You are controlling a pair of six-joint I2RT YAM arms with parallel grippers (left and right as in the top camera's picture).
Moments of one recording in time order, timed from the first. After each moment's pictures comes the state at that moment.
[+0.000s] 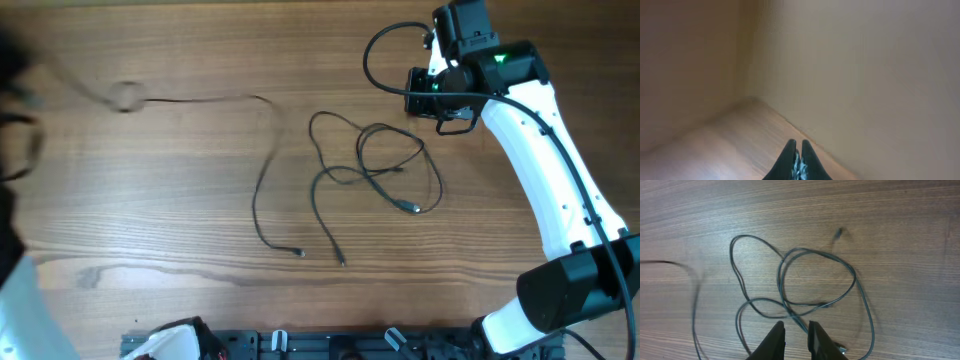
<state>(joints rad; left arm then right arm) 0.30 1.36 2.19 -1.03 -0.29 -0.40 0.27 1.75 1.70 -1.13 -0.09 0.35</state>
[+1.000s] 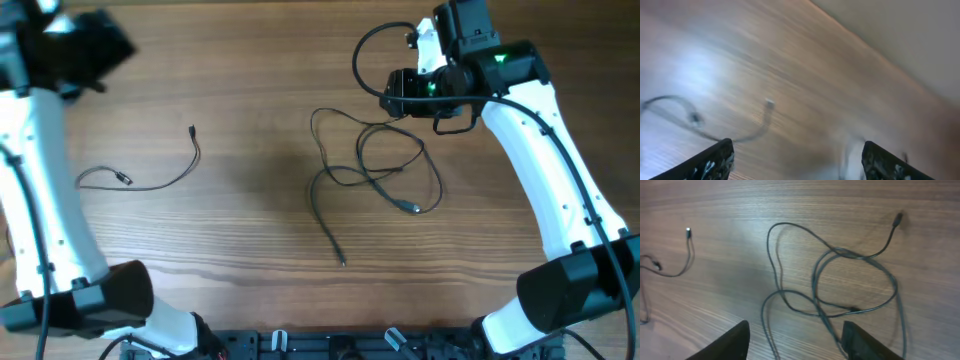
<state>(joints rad) 0.18 1.75 2.15 -1.36 0.13 -0.37 0.26 1.74 1.70 -1.09 -0.29 0.24</state>
